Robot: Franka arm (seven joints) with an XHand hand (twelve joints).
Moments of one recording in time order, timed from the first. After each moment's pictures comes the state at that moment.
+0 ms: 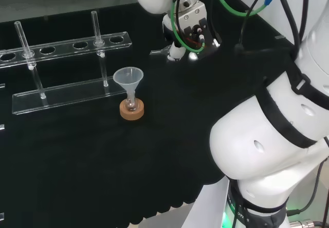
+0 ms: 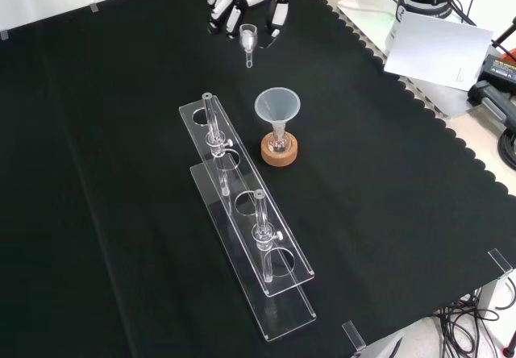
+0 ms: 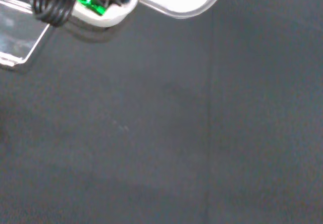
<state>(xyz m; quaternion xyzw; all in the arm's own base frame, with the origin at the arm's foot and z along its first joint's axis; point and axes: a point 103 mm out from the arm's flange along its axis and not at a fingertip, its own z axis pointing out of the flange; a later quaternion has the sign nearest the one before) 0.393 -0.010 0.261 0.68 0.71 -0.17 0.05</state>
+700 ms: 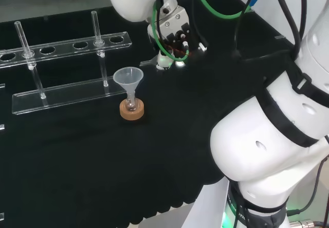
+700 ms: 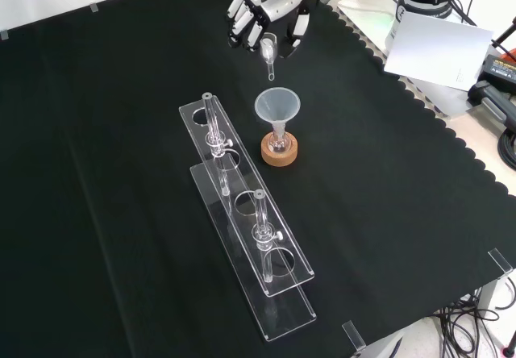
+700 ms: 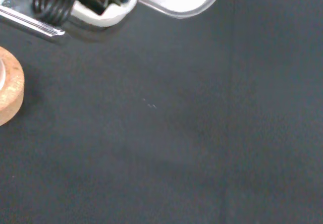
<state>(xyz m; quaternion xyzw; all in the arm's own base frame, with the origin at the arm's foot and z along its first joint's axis) 0.379 0.034 0.261 0.66 0.71 -0.23 0.06</state>
